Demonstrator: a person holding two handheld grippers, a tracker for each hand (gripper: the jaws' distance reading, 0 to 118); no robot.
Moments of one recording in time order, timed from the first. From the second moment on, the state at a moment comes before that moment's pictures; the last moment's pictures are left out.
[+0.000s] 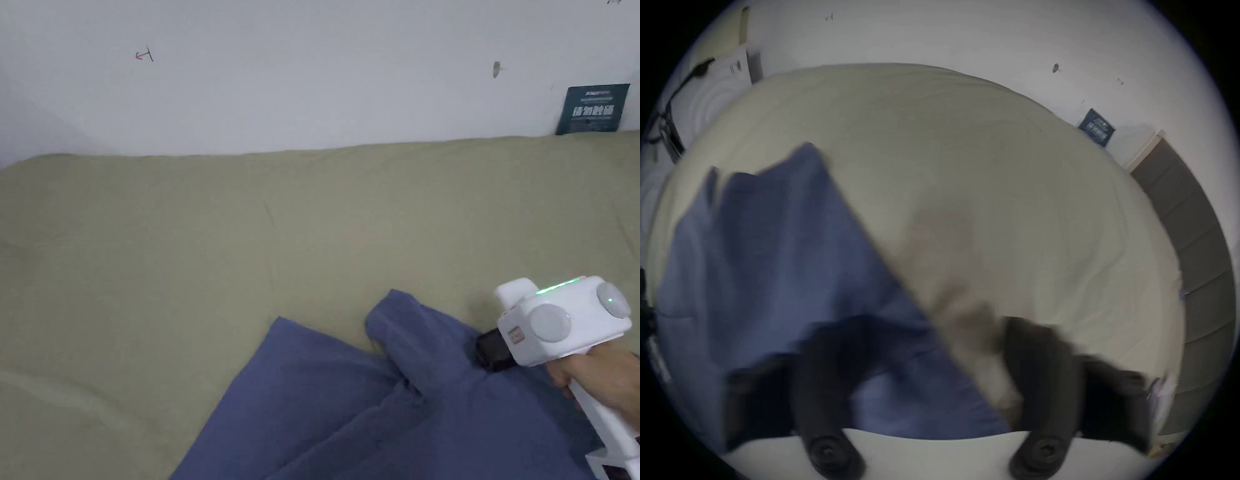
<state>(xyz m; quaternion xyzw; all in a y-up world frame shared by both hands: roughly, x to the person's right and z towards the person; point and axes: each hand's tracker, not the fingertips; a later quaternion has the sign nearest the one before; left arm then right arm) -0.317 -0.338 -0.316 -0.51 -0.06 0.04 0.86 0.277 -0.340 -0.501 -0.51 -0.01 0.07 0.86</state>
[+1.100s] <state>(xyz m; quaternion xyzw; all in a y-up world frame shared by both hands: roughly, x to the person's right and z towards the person) -0.212 0.045 -0.389 -0.20 -0.06 0.02 0.98 0.327 0.088 -0.254 -0.10 -0.10 -0.01 0.99</state>
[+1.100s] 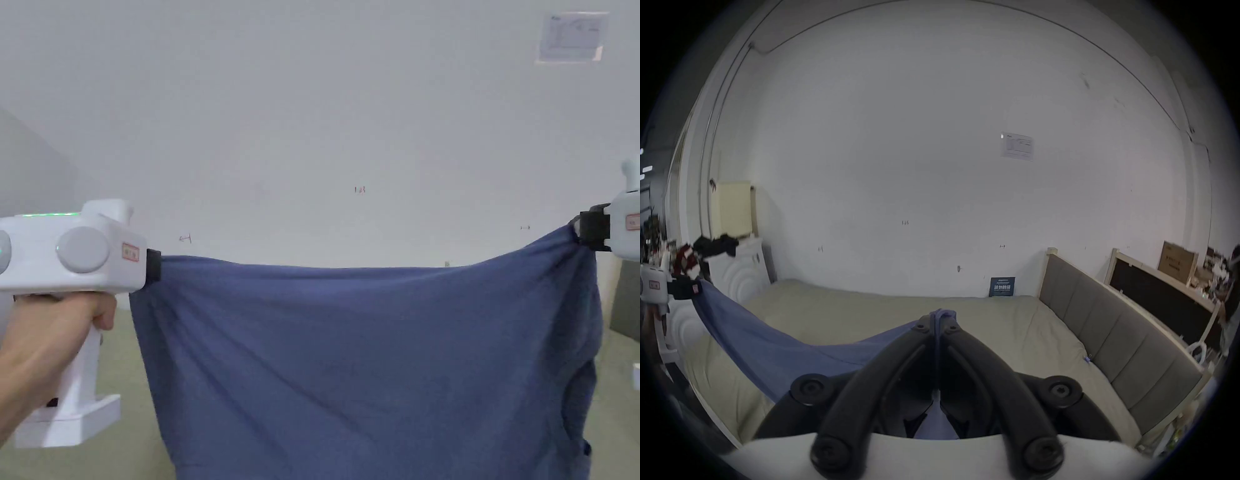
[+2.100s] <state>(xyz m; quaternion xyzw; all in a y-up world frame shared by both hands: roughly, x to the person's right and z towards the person) -0.138 0.108 -0.601 -0.14 0.02 -0.05 0.99 0.371 0.140 -0.507 -0.09 -0.14 0.00 0.99</state>
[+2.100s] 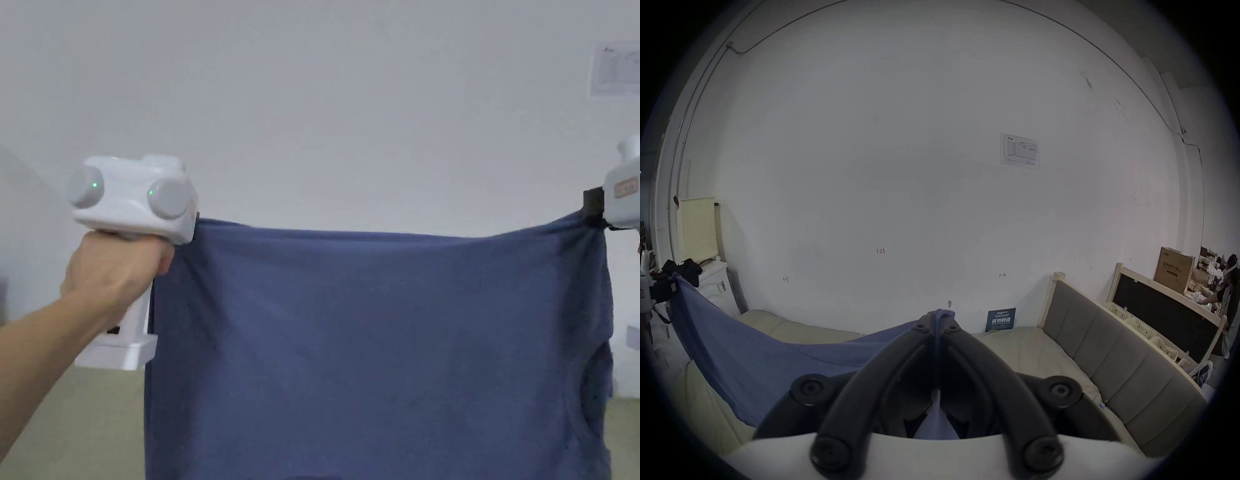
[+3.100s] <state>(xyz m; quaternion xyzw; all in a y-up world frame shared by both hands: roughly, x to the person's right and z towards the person) -0.206 -0.216 -0.537 -0.33 -0.02 -0.04 0.94 0.336 -0.190 -0.396 -0.29 -0.11 -0.01 0.95</state>
